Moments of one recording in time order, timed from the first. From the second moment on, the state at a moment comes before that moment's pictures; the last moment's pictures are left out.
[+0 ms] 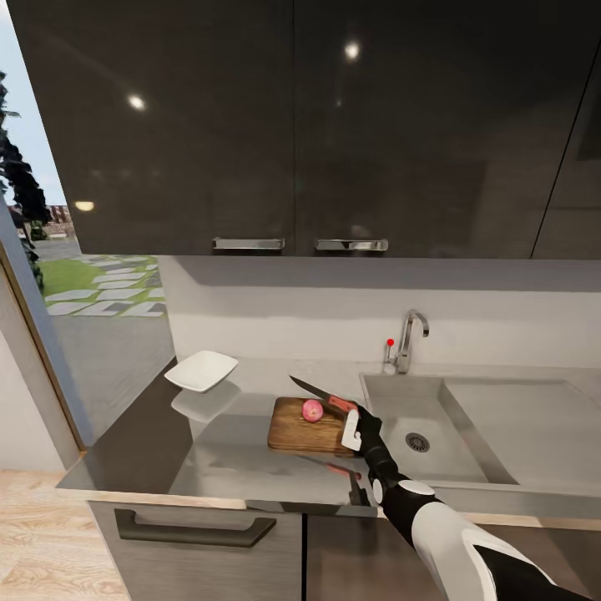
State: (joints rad) left arm -0.16 0.02 -0.19 0.07 0.16 -0.06 -0.01; right arm -0.79 0.13 -0.29 -0.15 1.76 -0.12 -0.48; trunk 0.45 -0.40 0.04
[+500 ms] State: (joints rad) left arm -0.16 -0.01 -0.25 0.07 0.16 -0.07 -0.01; right arm -0.79 0.13 -0.17 -0.18 1.75 0.02 -0.42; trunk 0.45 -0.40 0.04
